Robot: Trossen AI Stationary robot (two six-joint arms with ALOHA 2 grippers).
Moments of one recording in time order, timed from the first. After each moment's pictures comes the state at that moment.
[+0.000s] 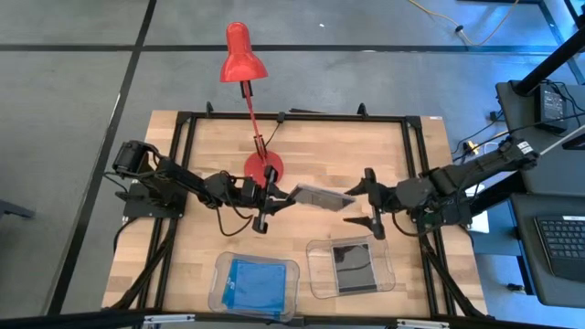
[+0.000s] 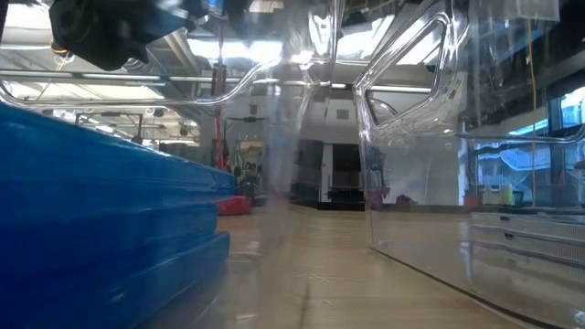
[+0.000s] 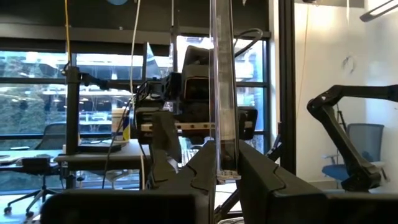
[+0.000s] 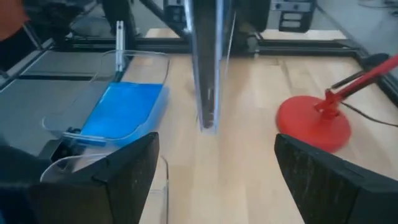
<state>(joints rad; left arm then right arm) -0.15 1.63 0.61 1.44 -0.03 0.01 0.40 0.99 0.86 -0.28 0.30 0.17</state>
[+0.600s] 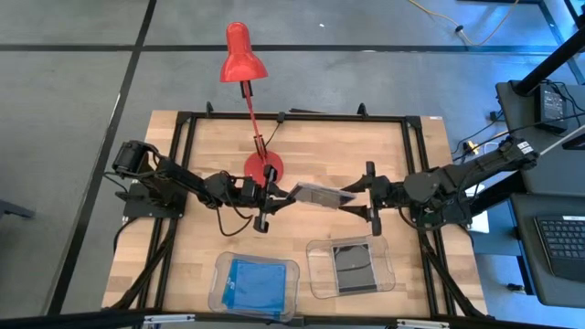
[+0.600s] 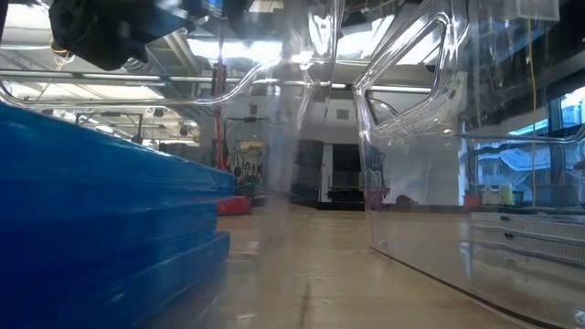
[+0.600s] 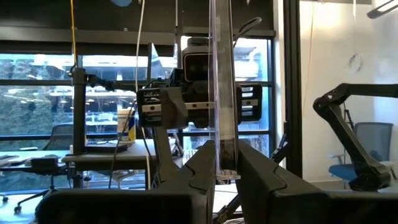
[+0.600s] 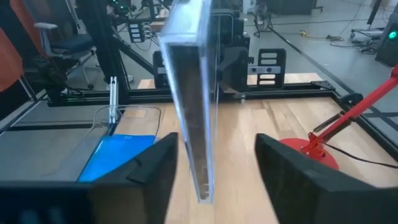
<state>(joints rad) -0.15 1.63 0.61 1.44 -0.06 0.02 0.40 0.99 0.86 -0.09 0.37 0.15</state>
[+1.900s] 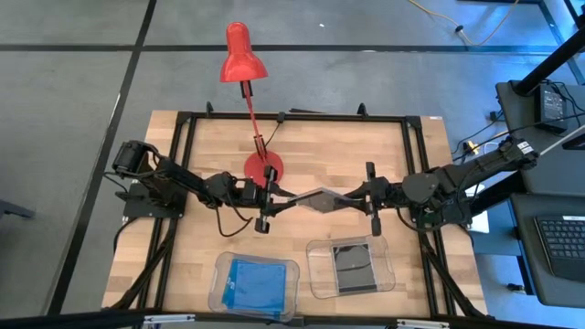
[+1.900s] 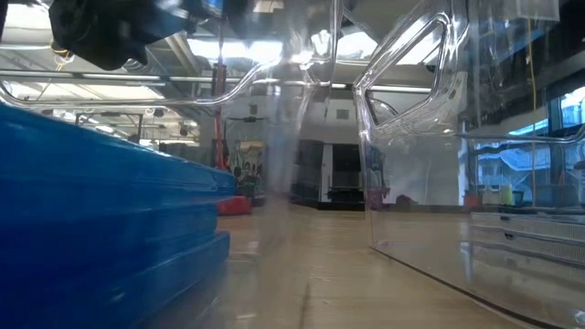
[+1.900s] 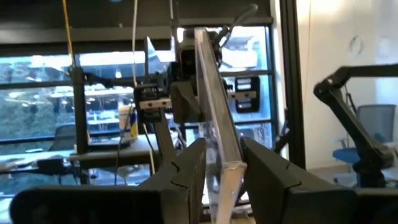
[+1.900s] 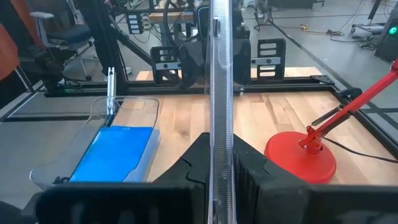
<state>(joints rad) -0.15 1.63 0.61 1.42 -0.05 0.08 0.40 0.99 0.86 -0.11 0.37 0.15</state>
